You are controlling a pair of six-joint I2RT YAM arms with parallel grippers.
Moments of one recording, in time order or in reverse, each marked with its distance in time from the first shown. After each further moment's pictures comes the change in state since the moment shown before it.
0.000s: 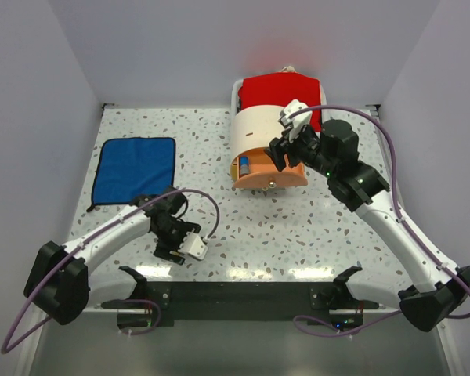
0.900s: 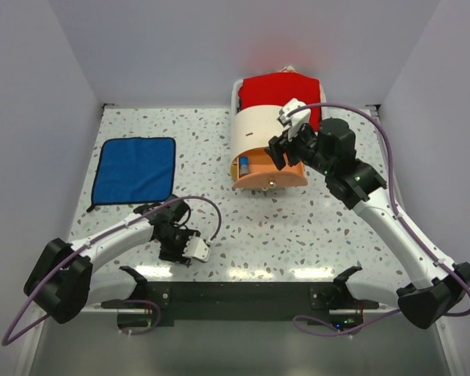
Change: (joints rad) left arm -0.045 0.011 -0.129 0.192 -0.049 -0.164; right arm -0.012 0.023 0.000 0.001 0.020 0.006
